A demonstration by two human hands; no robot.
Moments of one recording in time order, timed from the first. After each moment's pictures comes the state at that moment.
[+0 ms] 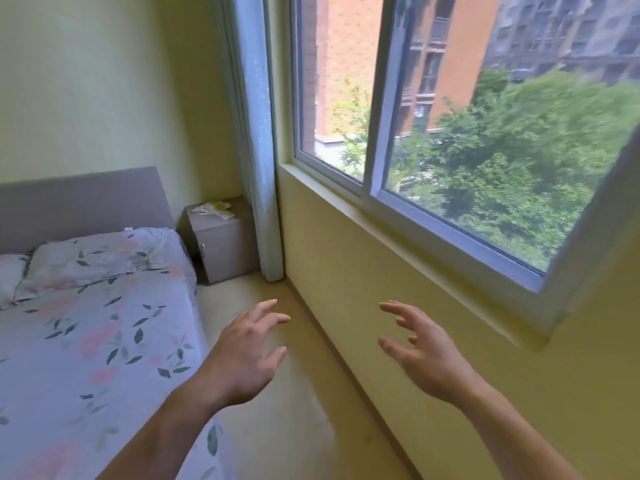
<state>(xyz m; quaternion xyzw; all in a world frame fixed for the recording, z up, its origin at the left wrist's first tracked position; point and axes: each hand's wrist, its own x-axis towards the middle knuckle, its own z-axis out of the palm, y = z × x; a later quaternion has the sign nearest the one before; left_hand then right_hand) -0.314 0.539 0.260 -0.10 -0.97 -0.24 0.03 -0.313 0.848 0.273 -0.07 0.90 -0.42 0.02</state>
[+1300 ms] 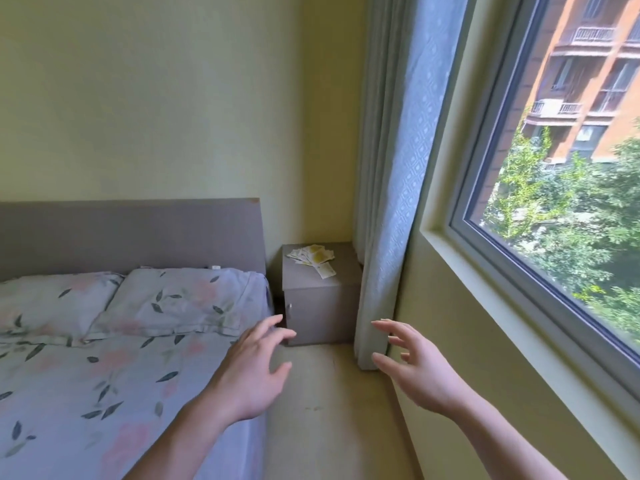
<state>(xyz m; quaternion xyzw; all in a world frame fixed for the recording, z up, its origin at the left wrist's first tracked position) -0.902 0.205 0.246 0.11 -0.96 -0.25 0.05 -1.031 0.476 0.244 -0.26 0.87 -0.41 0.12</state>
